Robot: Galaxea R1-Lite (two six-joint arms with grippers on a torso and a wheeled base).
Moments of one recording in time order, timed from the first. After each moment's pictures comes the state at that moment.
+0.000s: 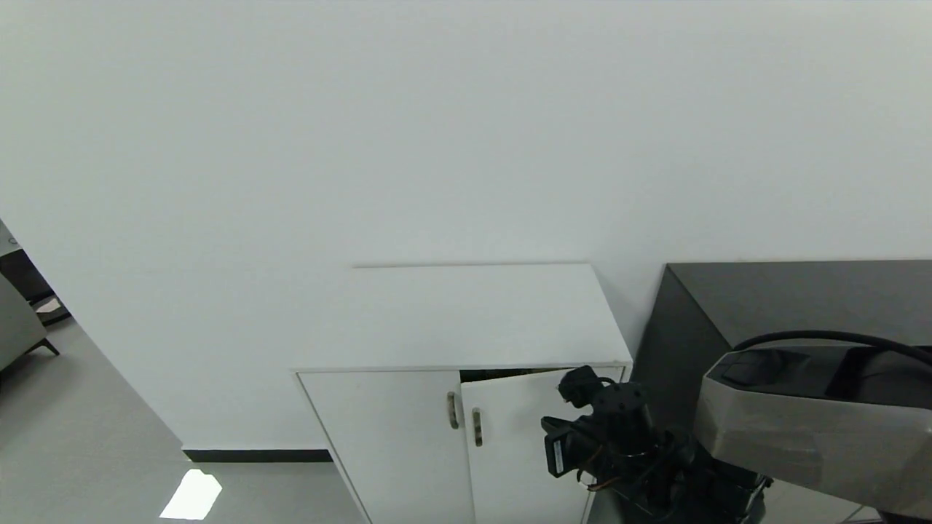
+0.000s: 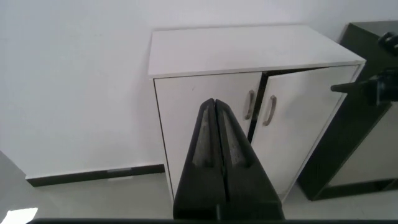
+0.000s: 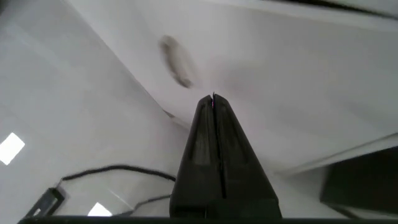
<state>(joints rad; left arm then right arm) 0.00 0.00 0.00 0.00 -0.08 0.01 0.71 2.37 -0.74 -1.21 -0.08 0.20</state>
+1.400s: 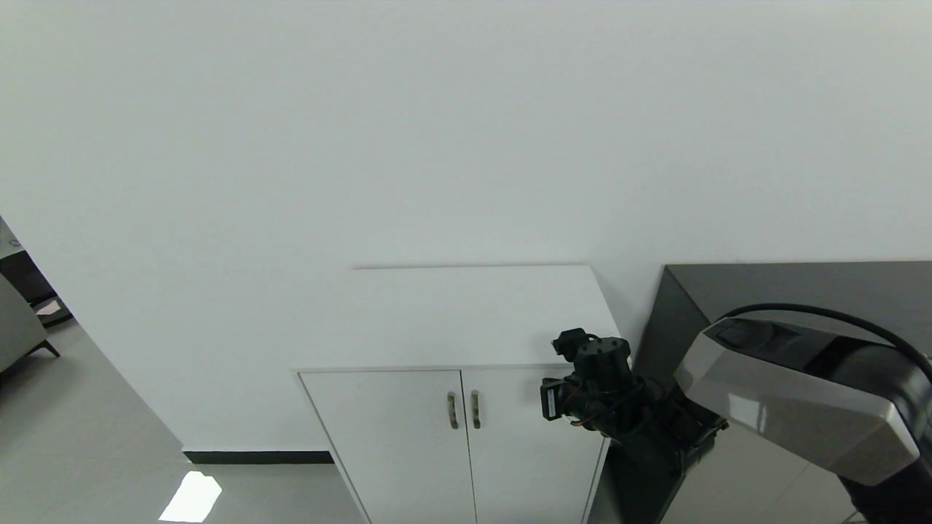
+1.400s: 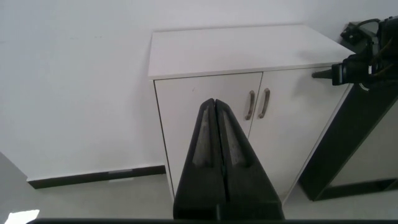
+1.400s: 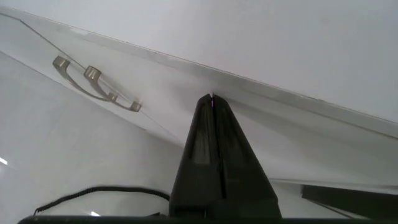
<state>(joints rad) 0.00 0.00 0.00 0.00 -0.08 0.02 0.60 2.45 -1.09 -0.92 -0.08 0.19</state>
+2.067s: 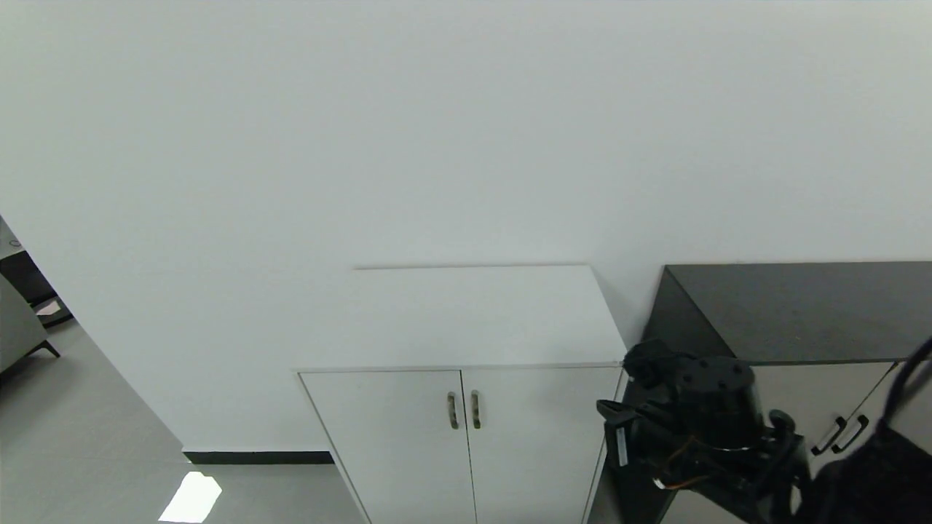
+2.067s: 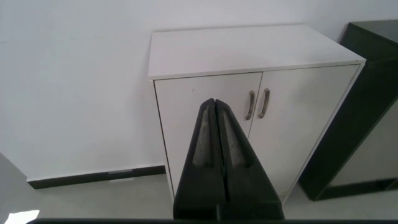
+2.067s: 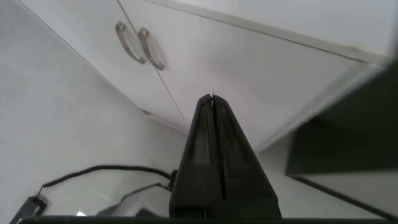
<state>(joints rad) 0.00 0.00 0.00 0.00 -0.08 0.02 0.68 1.93 -0.47 -1.04 -0.20 0.17</state>
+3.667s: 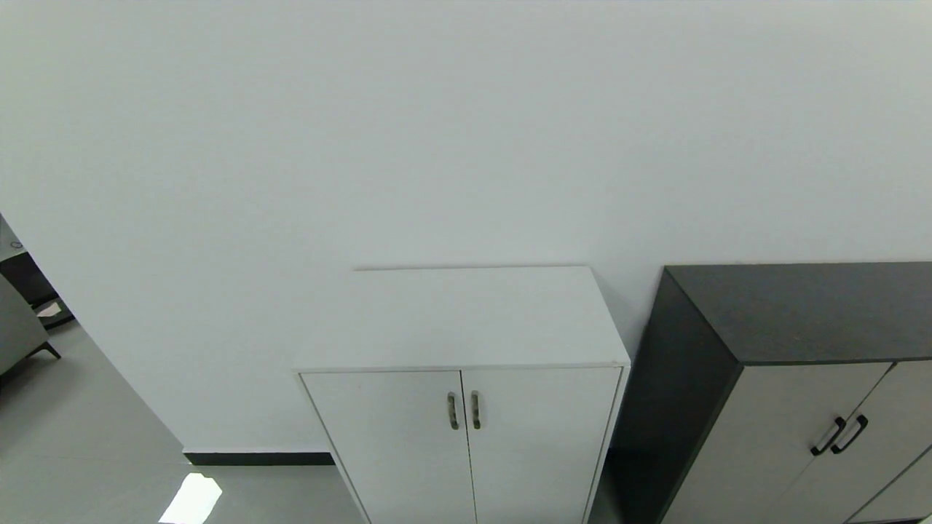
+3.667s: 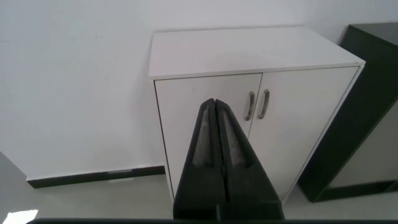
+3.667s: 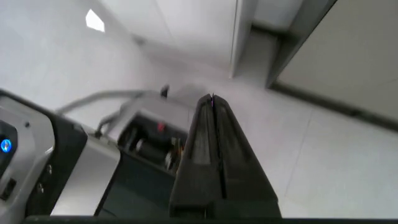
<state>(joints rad) 0.00 0.00 0.00 0.00 -0.08 0.01 0.39 0.61 -0.01 -0.01 0.04 0.04</state>
